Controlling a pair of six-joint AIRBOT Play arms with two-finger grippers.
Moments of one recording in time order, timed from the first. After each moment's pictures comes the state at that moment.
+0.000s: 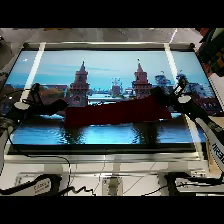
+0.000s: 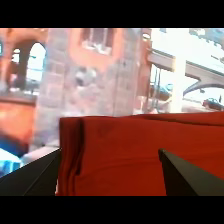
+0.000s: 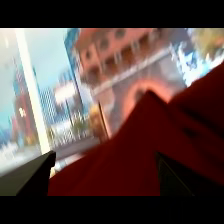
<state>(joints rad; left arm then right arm) 0.24 -1.33 0.85 0.73 -0.75 -1.02 -0.05 -1.45 0.94 -0.66 0.43 1.31</state>
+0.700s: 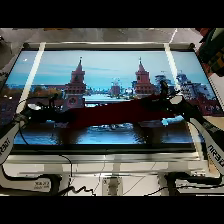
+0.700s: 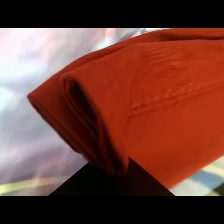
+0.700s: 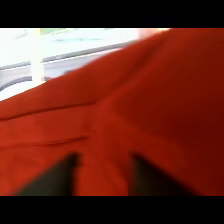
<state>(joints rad) 0.18 -1.53 0.89 0.71 -0.97 -0.90 0.07 -1.45 0.95 -0.75 0.67 1.24</state>
